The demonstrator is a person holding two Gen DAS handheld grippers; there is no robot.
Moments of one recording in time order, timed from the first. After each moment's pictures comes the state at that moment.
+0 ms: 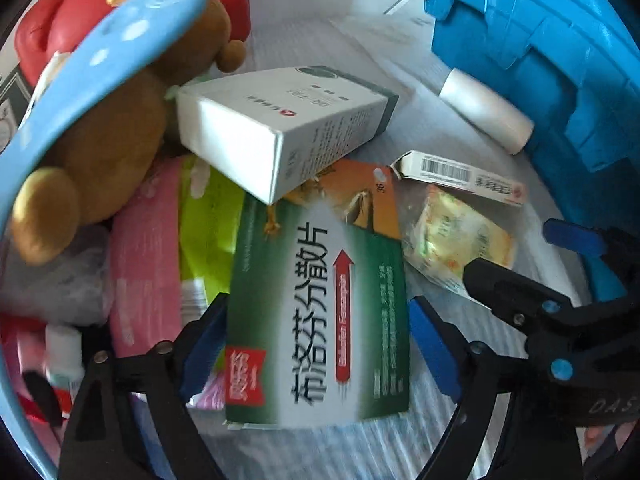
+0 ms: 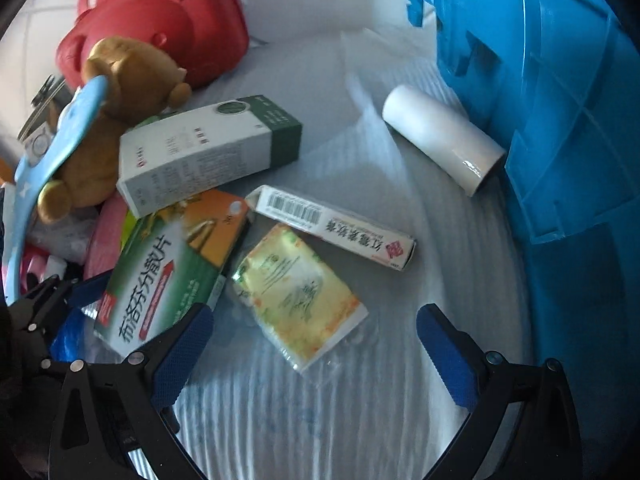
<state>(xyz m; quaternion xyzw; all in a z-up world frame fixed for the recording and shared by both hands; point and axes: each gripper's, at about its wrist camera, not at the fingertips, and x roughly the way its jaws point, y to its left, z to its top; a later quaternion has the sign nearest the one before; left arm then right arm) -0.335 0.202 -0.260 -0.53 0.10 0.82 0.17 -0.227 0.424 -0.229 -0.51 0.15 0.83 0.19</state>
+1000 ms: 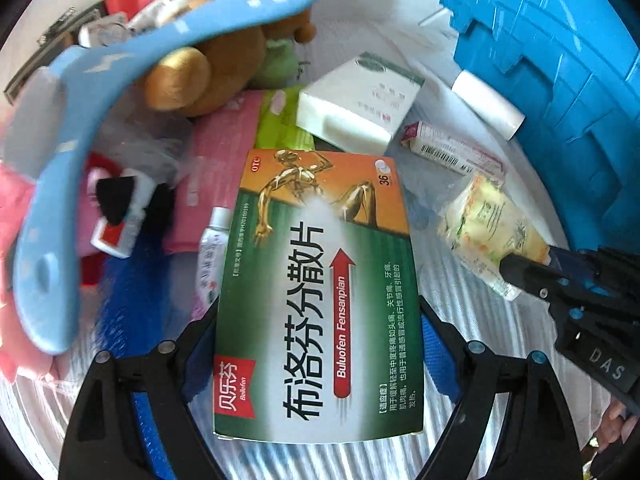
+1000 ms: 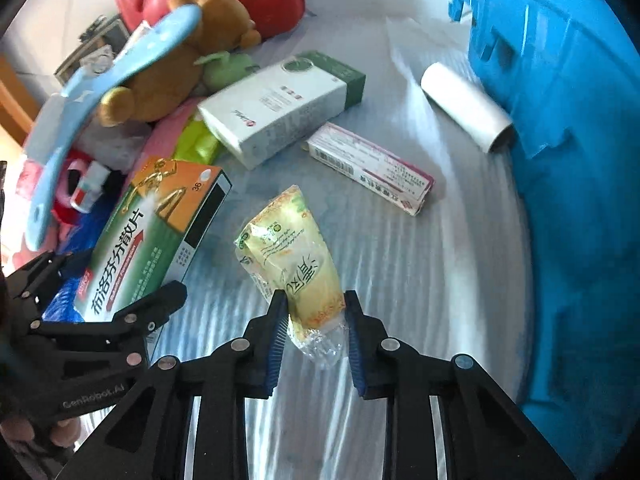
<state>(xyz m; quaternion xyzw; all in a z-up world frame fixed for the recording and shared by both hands) -0.248 0.153 -0.227 -0.54 0.04 0.84 0.12 -0.180 0.348 -0.199 -0.54 0.09 0.83 0.13</state>
